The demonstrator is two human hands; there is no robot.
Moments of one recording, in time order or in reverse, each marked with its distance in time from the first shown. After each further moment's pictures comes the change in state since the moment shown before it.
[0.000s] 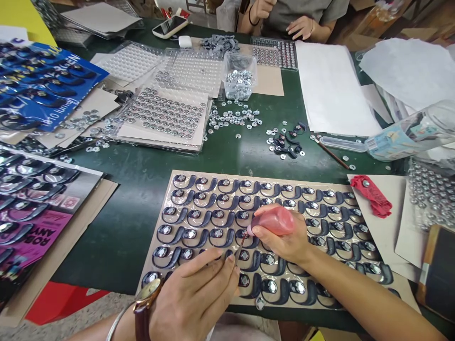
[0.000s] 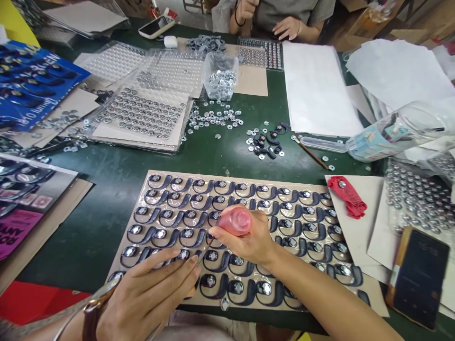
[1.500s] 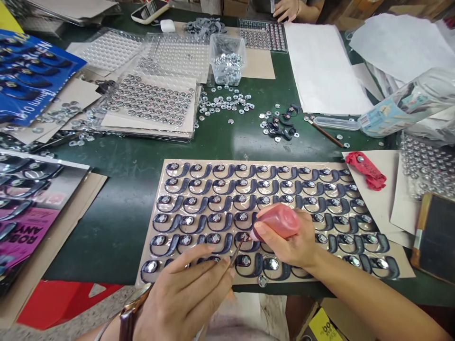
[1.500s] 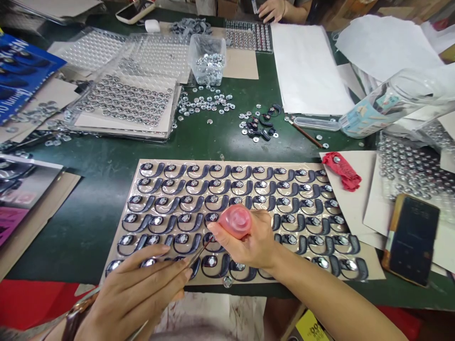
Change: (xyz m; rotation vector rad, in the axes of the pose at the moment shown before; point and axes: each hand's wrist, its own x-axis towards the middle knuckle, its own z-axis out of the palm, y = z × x) left_hand -0.014 0.013 -0.007 -0.187 0.007 -0.047; right_hand -0.033 -0.022 -0.004 -0.097 0.000 -0.019
